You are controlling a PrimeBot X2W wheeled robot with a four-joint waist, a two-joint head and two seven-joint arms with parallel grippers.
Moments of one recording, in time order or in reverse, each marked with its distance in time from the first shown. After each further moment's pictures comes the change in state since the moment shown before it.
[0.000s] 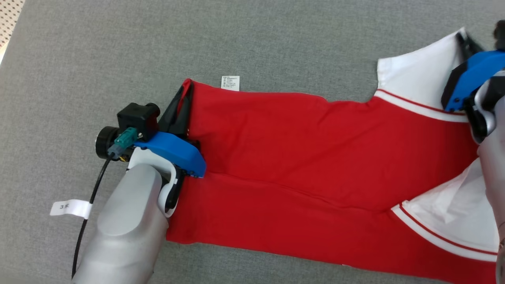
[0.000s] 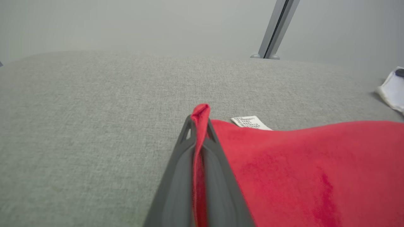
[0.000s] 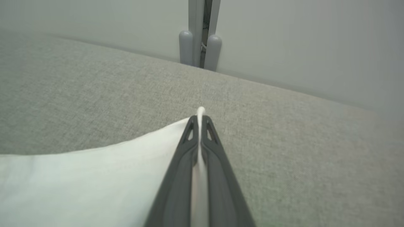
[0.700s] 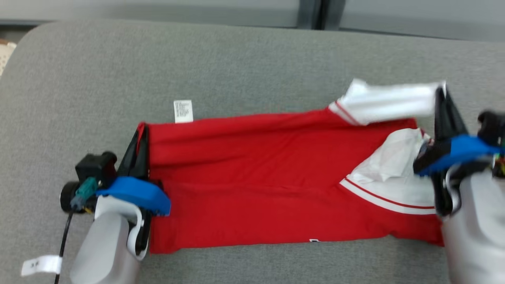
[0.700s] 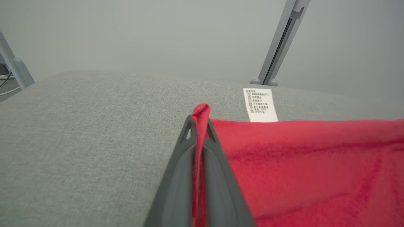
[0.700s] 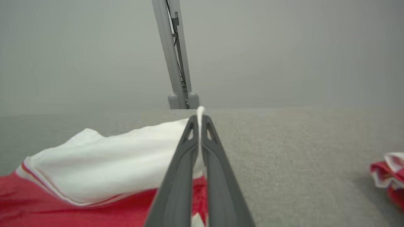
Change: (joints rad) left arm 0.210 0.040 0.208 -0.115 0.072 0.004 0.000; right arm 0.356 0.130 -0.097 -0.328 0.124 0.000 -0.264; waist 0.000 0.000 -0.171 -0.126
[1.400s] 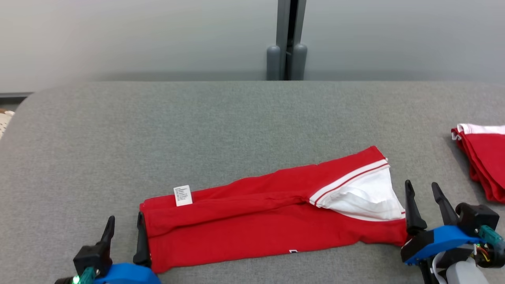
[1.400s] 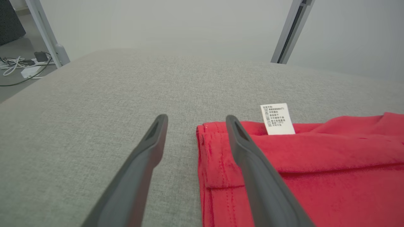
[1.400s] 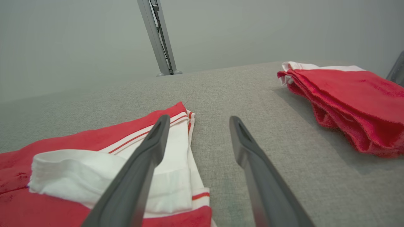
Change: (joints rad) left arm 0.390 -0.053 0.160 -0.135 0.119 0.069 0.000; right arm 0.437 0.056 0.040 -0.171 0.094 0.000 0.000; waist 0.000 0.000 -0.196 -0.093
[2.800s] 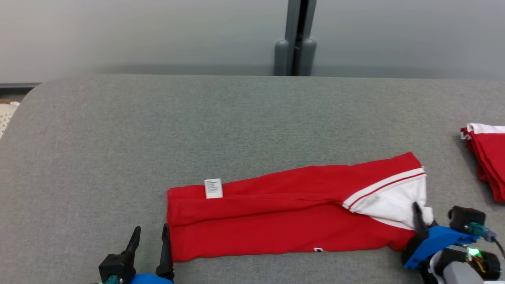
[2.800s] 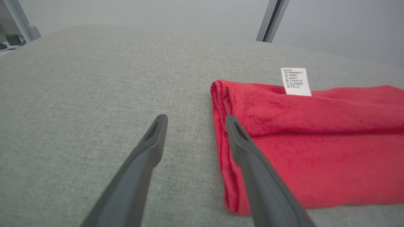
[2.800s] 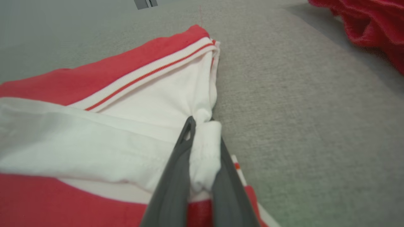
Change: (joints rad) left arm 0.063 -0.018 -0.100 -0.027 -0.025 0.002 0.000; right arm -0.175 0.009 -0.077 0.441 -0.081 0.003 0.003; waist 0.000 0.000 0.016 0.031
